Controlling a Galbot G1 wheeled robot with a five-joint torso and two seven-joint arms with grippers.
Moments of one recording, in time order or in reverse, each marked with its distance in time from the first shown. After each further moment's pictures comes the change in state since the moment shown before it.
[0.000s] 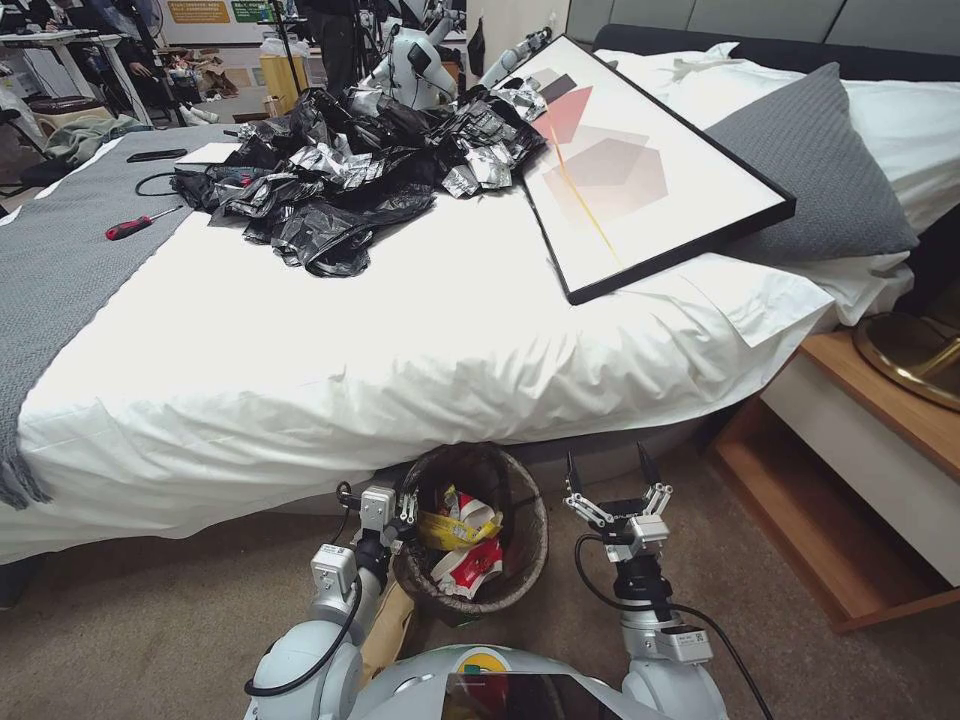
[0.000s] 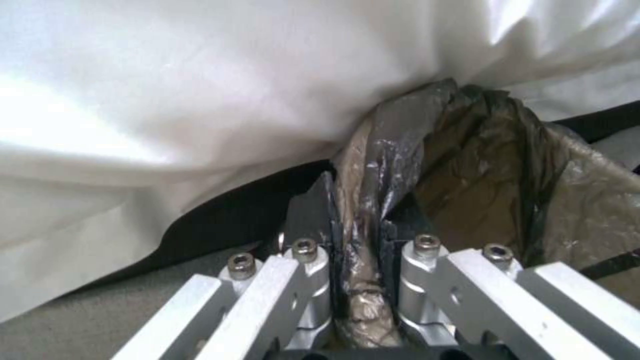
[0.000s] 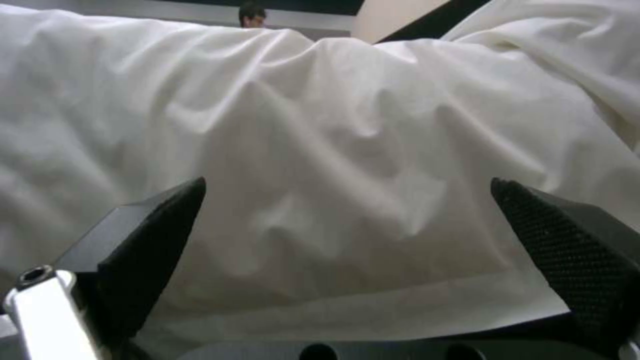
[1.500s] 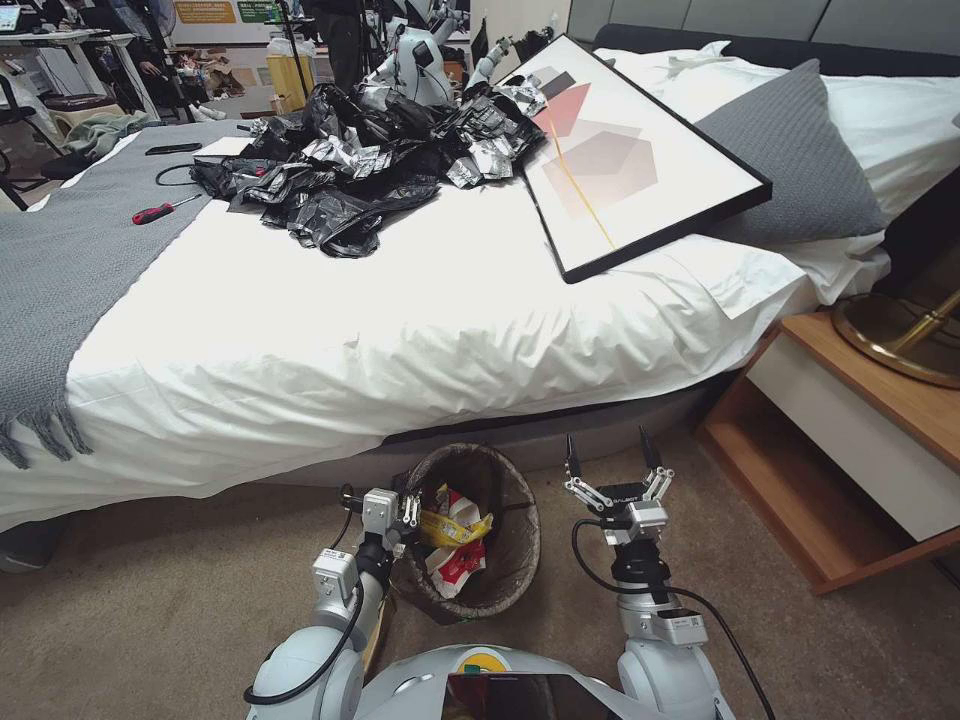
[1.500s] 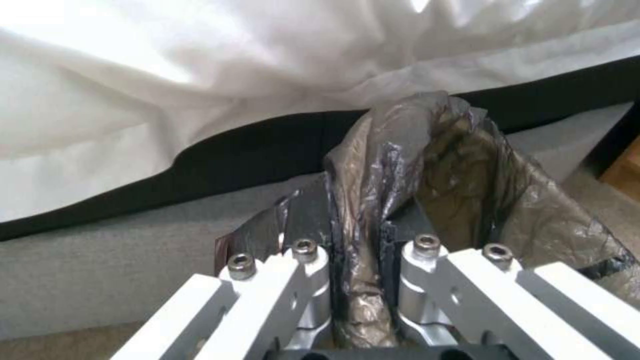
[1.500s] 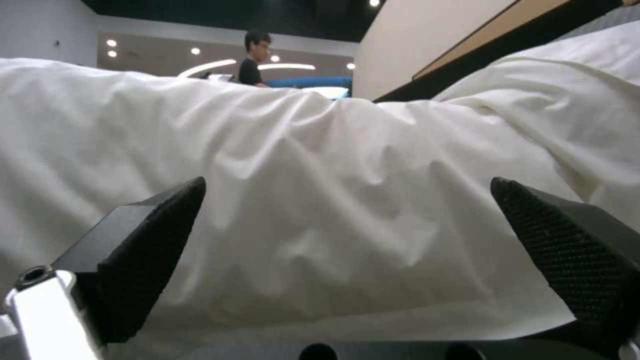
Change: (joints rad) left arm 0.005 -0.004 0.008 -0.007 0.001 -0.005 0.001; right arm 0.048 0.011 0.004 0.008 -0.047 0.003 0.023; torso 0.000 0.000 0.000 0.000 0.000
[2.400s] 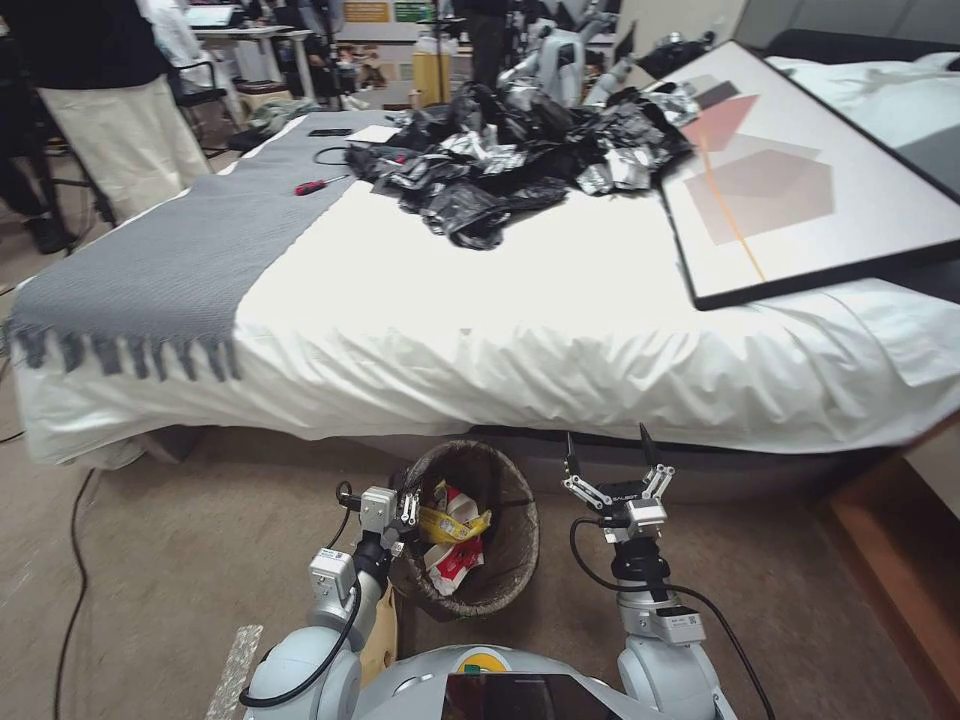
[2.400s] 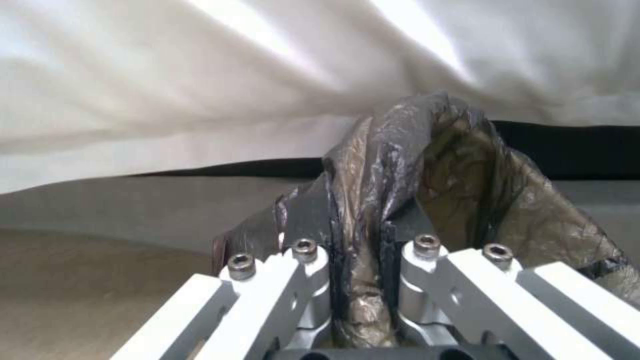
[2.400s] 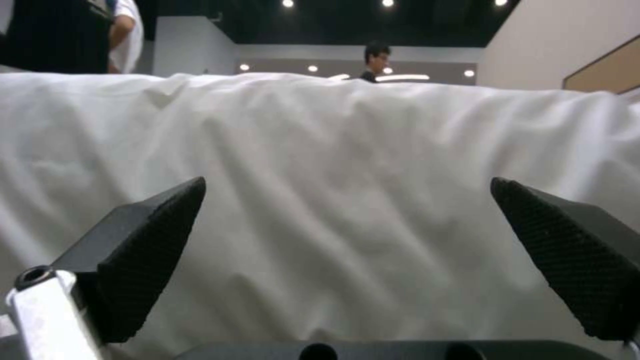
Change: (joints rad) left arm 0.020 0.002 0.000 -0.029 0.003 -0.003 0.006; right arm 0.010 -0.003 -0.003 0.000 -0.038 -0.001 0.018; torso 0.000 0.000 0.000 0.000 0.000
